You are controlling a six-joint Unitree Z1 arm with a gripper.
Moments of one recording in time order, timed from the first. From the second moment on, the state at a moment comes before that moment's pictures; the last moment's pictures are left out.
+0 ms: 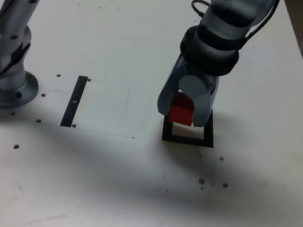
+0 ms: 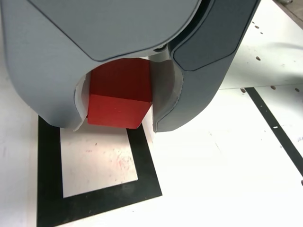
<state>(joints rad) -0.15 2.10 -1.65 1.35 0.06 0.06</state>
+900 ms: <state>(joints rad) -0.09 2.18 -1.66 1.33 0.02 0.12</state>
